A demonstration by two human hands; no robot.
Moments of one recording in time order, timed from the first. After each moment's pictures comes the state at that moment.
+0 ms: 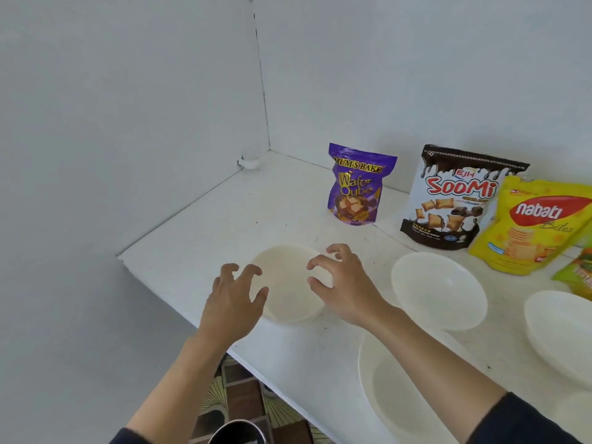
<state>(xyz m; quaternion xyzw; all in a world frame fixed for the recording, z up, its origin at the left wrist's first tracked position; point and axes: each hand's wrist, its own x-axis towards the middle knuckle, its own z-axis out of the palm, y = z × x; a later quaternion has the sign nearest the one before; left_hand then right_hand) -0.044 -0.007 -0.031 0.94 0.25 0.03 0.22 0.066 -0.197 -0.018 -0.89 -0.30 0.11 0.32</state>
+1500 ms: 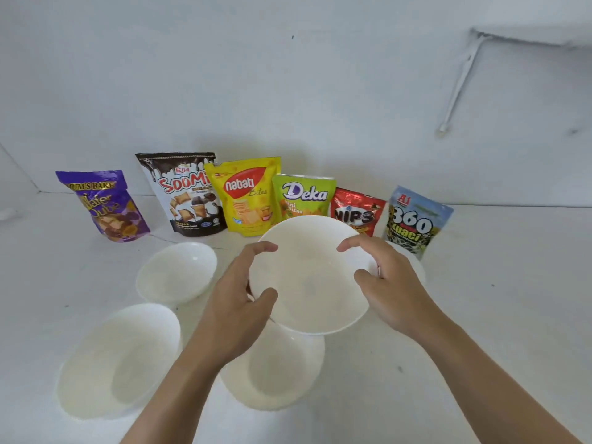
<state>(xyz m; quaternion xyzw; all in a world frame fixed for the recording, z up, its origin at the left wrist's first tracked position) -0.037 -0.440 0.063 0.87 -0.05 0.01 0.49 -0.026 -0.667 0.063 -0.88 -0.03 -0.04 0.48</state>
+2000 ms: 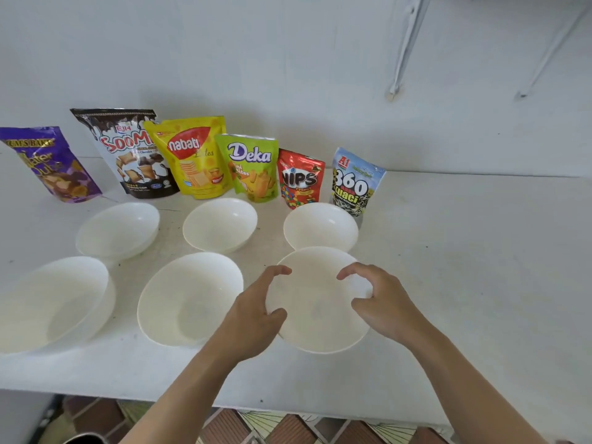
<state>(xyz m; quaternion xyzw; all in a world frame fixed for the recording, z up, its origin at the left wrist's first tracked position) -0.091 -0.570 -0.007 0.87 -0.05 -0.15 0.47 -0.092 -0.803 -0.008 -0.88 0.05 0.11 0.46</state>
